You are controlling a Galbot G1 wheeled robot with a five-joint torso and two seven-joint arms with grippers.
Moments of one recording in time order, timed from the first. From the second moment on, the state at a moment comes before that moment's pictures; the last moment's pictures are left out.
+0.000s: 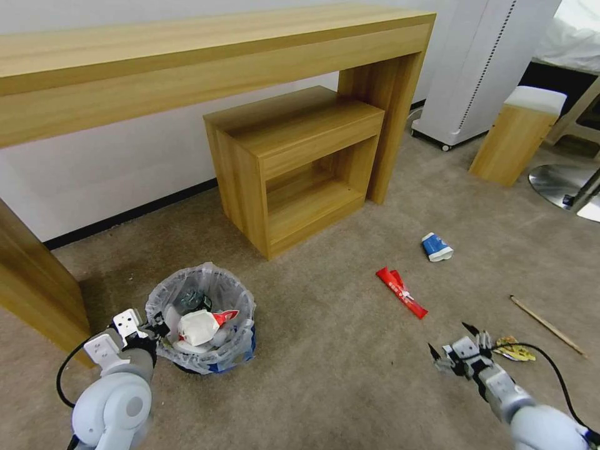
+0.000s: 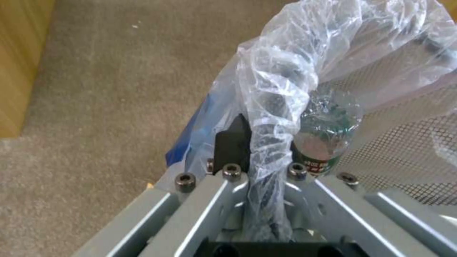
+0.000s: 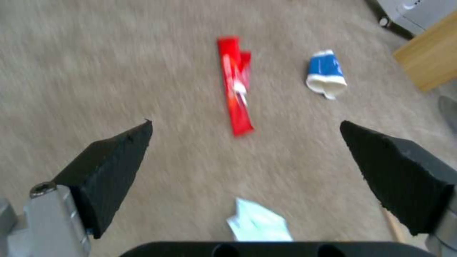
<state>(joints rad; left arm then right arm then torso) 1.47 -1.25 -0.63 -2.10 -0.85 0.45 -0.56 -1.51 0.43 0.09 1.85 0.49 -0.02 0.46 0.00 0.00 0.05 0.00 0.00</state>
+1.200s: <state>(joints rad) 1.57 -1.26 -0.63 -2.22 -0.72 0.45 -0.51 -1.31 0.88 0.24 1.89 0.47 0.17 0.28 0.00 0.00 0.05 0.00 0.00</state>
